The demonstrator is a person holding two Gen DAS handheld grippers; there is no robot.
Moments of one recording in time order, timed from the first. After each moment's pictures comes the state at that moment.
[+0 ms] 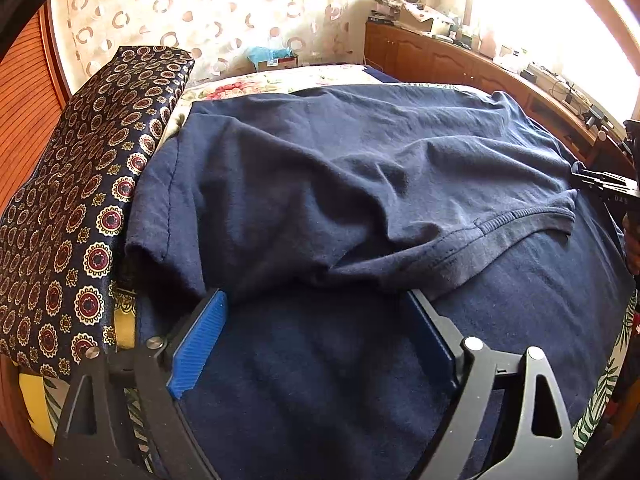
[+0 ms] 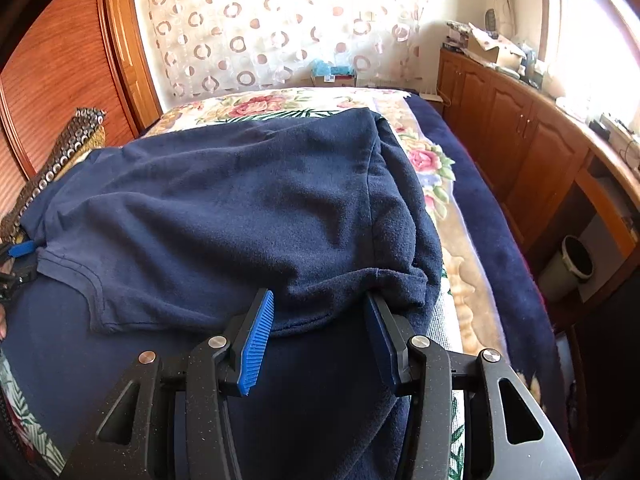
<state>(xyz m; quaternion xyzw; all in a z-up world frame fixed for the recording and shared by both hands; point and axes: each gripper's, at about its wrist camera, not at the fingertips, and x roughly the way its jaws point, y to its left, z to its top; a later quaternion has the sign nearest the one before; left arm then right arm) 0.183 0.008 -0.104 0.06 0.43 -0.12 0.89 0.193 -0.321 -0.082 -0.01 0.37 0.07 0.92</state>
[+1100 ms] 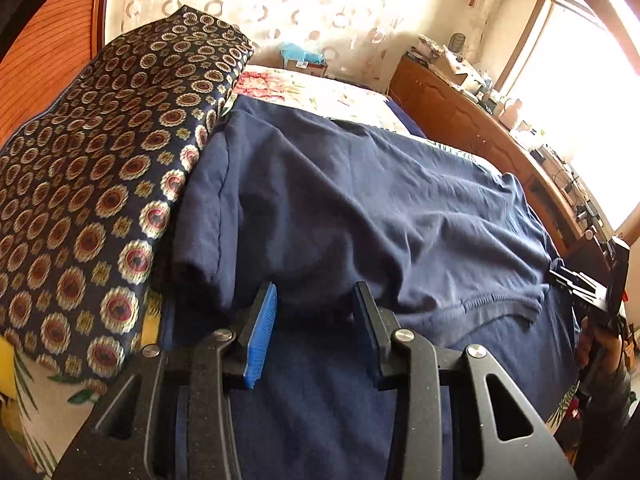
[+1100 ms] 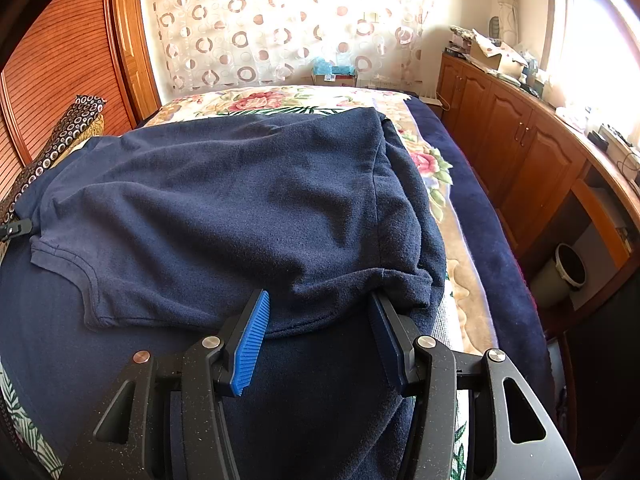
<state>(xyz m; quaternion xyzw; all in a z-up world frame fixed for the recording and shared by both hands) 0.202 0.046 -0.091 -0.11 0.44 -0.11 0.89 0.194 -0.316 -0.082 -0.03 0.38 0.08 0.92</state>
